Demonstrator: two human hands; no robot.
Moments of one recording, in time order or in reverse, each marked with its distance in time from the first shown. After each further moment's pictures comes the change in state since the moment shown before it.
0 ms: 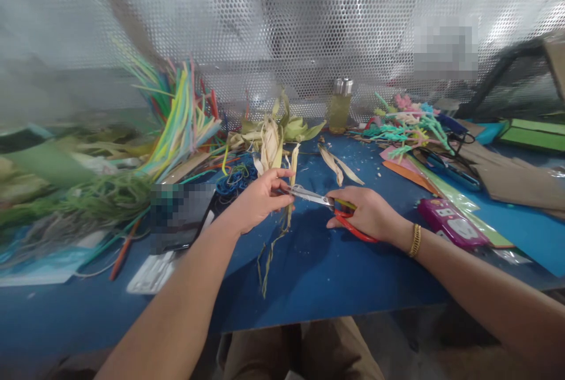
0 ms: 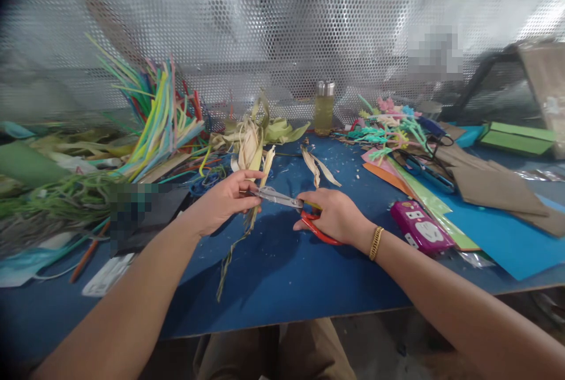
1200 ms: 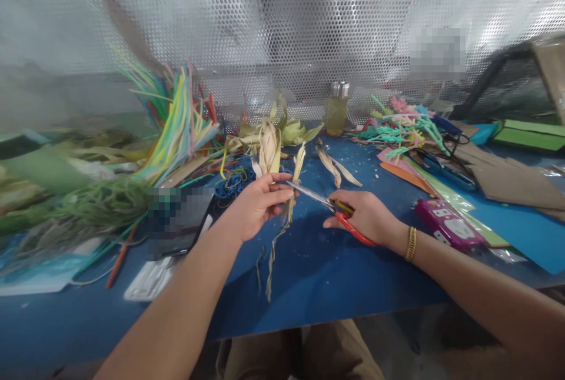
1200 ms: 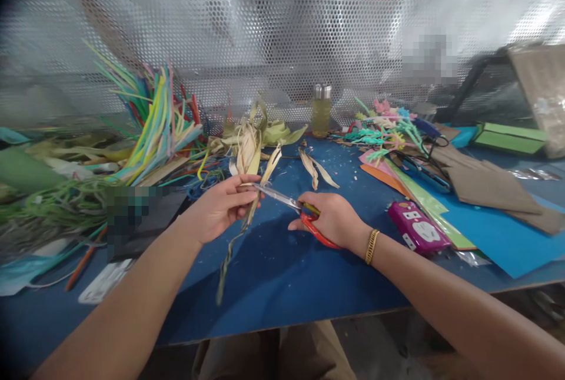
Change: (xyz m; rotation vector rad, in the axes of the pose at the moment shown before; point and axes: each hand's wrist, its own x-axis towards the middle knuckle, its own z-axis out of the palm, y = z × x) left_hand -0.003 0.012 0.008 -0.405 0.099 -0.152; right_hand -0.002 -0.007 -0.001 0.029 0.026 0.027
